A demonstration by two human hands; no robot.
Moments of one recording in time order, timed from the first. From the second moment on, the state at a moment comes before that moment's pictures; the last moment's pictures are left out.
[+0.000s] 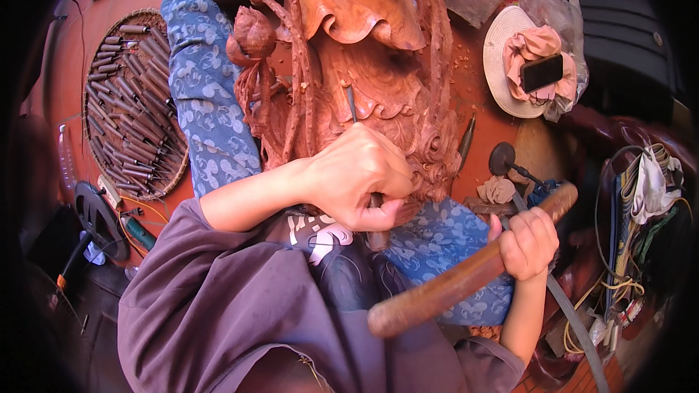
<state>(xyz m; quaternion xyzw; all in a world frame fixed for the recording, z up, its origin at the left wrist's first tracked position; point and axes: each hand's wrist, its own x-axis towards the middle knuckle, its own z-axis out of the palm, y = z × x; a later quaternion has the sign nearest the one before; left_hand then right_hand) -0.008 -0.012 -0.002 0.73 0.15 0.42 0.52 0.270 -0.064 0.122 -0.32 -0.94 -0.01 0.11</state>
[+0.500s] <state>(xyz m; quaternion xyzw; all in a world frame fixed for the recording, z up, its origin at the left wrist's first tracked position) -0.007 -0.013 0.007 0.78 0.20 0.47 0.37 0.270 -0.061 0.127 -0.37 -0.92 -0.04 0.09</state>
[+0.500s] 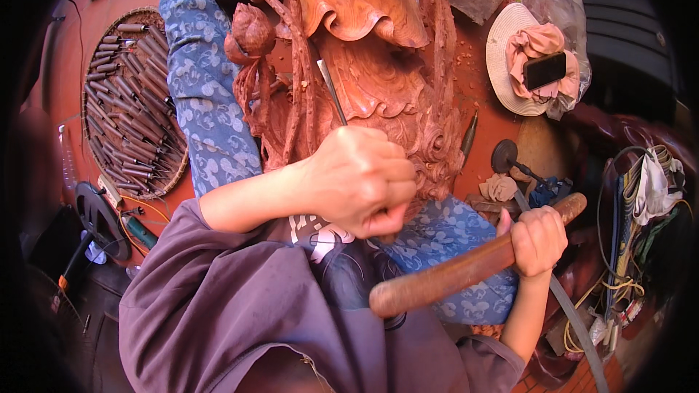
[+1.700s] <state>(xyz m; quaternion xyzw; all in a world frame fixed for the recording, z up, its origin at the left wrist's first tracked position) 0.004 -0.016 0.017 0.68 0.20 0.45 0.54 0.251 -0.062 0.125 -0.42 -0.90 0.03 0.13</state>
